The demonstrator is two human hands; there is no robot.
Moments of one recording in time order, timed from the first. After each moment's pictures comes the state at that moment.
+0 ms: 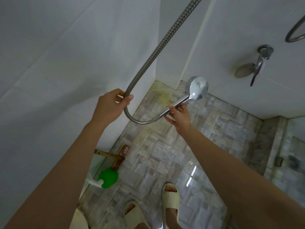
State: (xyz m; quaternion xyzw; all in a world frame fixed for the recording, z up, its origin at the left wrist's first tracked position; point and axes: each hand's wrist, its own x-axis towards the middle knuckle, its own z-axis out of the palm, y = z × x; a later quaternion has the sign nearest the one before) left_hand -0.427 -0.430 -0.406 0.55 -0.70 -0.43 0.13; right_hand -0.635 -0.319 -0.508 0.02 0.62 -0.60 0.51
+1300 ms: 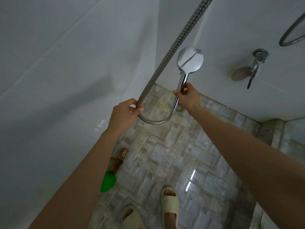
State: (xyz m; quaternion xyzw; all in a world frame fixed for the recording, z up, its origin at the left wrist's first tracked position) left_hand -0.453 -0.399 -0.426 0.54 -0.70 -0.45 0.10; right_hand -0.697 -0.355 -0.477 -0.27 0.81 -0.41 0.33
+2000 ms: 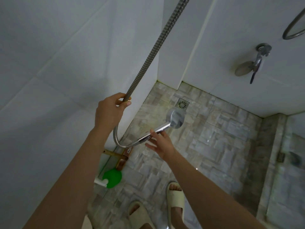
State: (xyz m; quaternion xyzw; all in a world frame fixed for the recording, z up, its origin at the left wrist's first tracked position) left_hand -0.393 -0.408 -0.408 0.57 -0.72 -0.36 0.15; right_hand -0.515 -0.269 -0.521 0.11 0.56 -0.52 0.63
